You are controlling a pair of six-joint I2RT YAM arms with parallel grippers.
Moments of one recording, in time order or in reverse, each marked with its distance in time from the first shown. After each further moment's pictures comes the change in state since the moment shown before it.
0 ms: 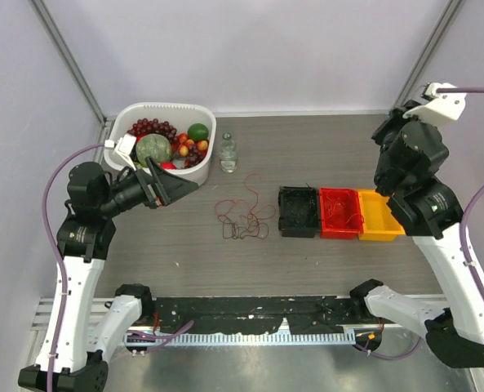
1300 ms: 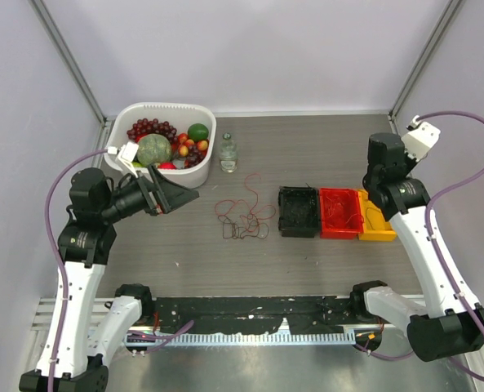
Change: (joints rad) left arm 0.000 -0.029 -0.040 -0.036 0.021 0.026; right arm -0.356 0.030 -0.349 -0.151 0.014 0.254
